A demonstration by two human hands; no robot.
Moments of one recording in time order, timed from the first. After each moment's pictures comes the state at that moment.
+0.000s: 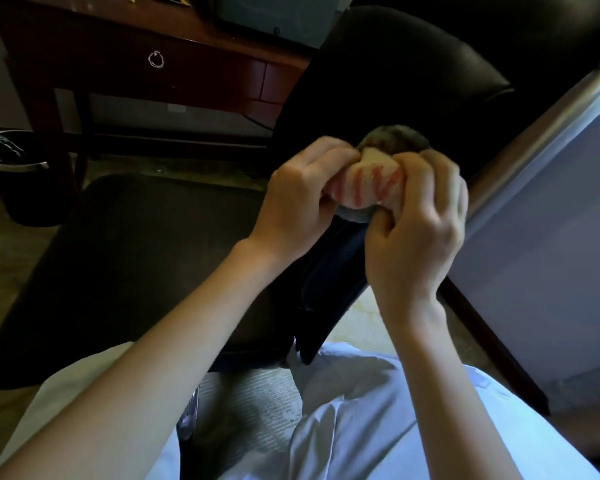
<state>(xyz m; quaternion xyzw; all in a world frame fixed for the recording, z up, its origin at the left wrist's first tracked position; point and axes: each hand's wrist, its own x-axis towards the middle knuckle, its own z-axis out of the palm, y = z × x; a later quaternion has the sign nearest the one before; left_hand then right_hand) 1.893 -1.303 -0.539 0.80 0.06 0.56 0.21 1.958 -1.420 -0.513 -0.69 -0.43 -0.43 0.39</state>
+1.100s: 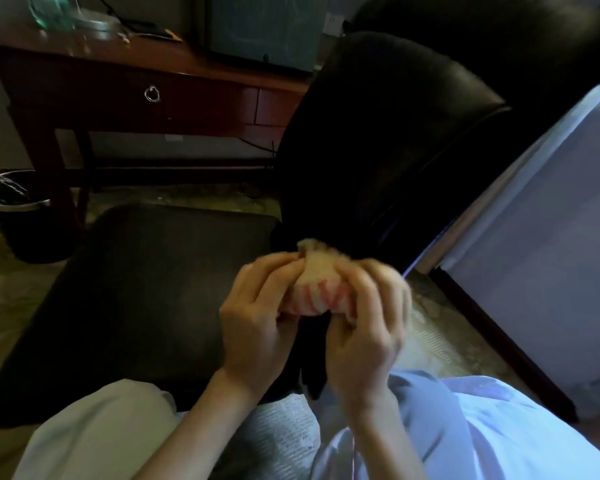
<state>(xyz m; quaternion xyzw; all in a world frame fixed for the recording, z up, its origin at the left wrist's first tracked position) 1.839 -1.347 -0.619 0.74 0.18 0.60 0.22 1.913 -1.429 -0.586 -0.66 -0.46 -0.38 0.46</state>
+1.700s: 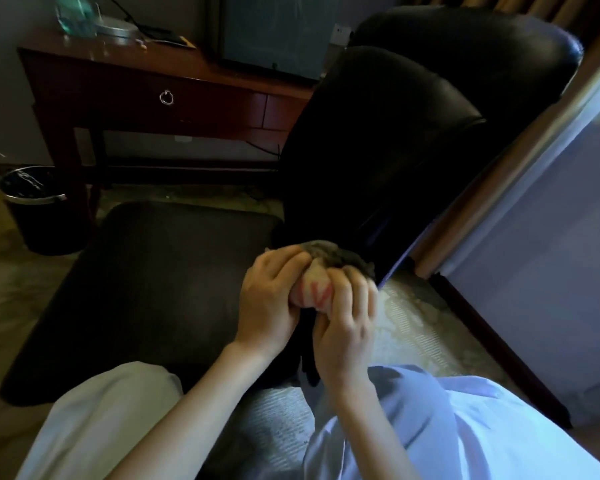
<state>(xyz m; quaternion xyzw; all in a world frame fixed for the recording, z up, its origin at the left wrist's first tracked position) 1.858 -1.336 -0.637 0.80 0.21 0.53 0.20 1.926 -1.430 -0.629 -0.73 -0.45 -0.34 0.38</state>
